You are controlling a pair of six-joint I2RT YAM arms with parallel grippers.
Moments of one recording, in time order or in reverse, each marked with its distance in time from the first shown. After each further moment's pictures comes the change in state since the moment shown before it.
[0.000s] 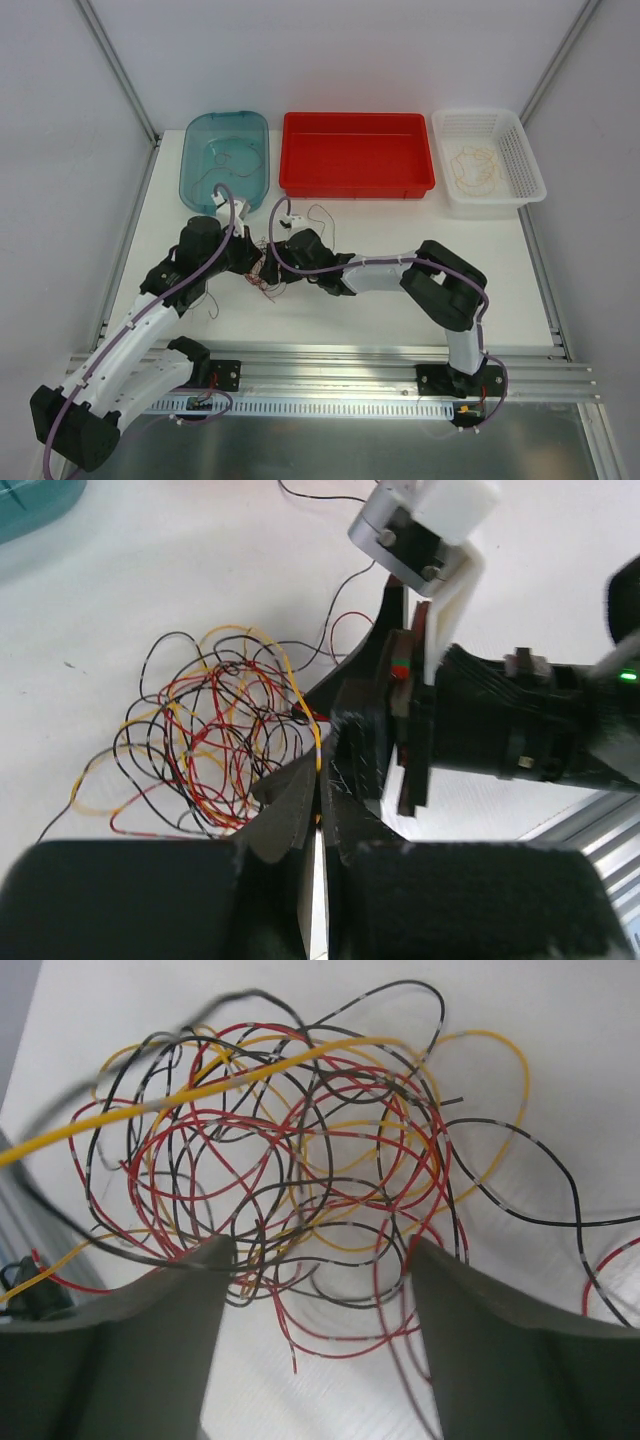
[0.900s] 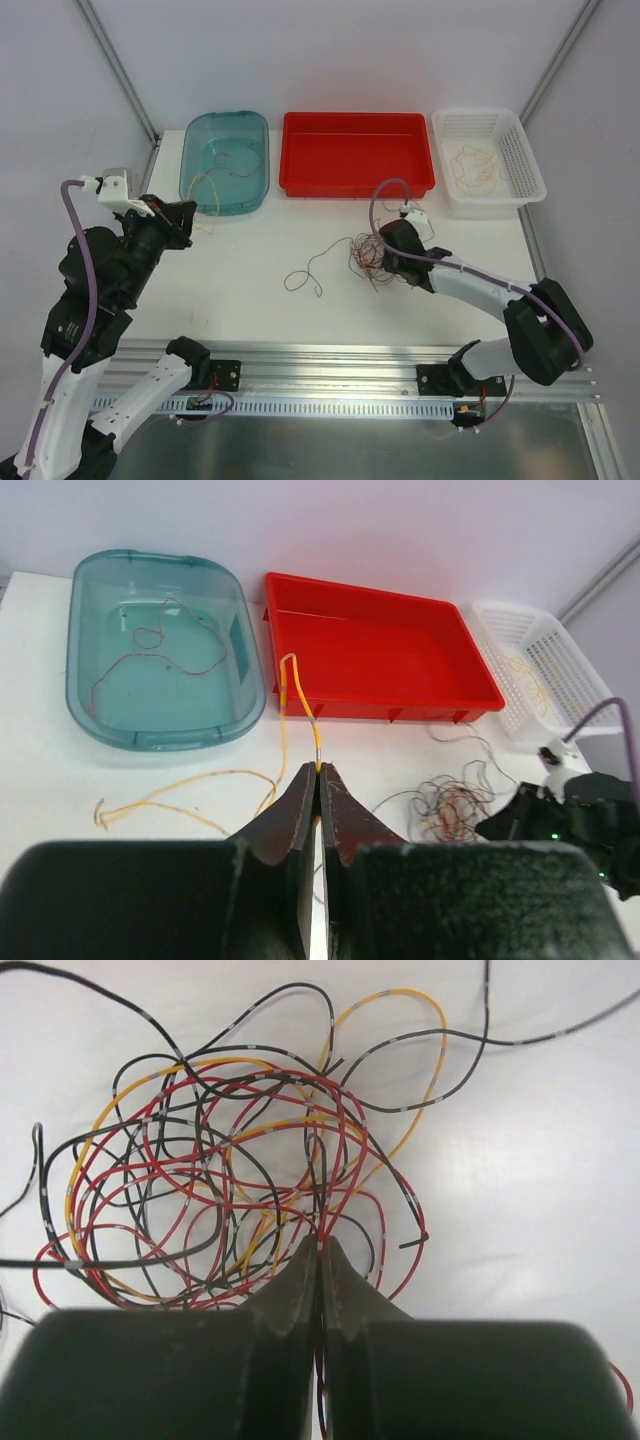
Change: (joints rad) left arm 0.000 -0.201 0.533 -0.225 -0.323 -0.084; right arm -0.357 -0.516 -0.374 -0.494 0.404 0.059
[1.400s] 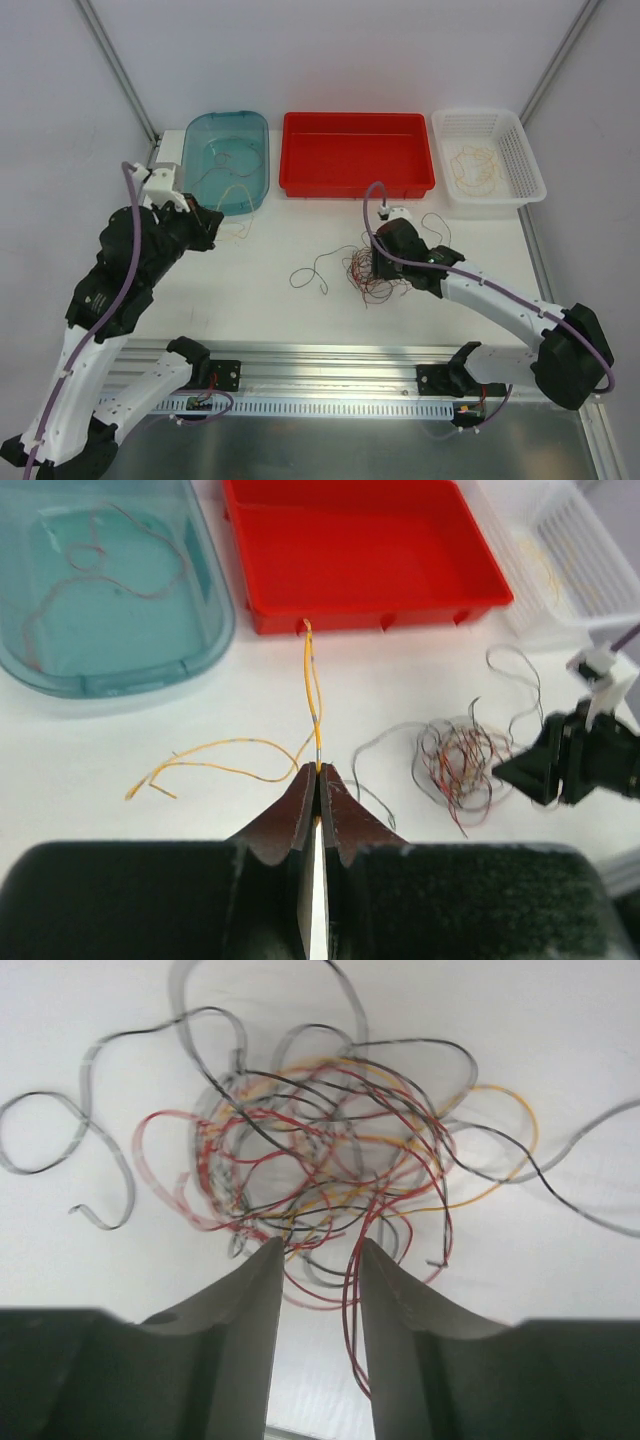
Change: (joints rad) left arm 0.000 0.068 -0.029 -0.067 0.077 0.013; right arm 0.027 -0.203 0.048 -0.258 -0.134 -0.204
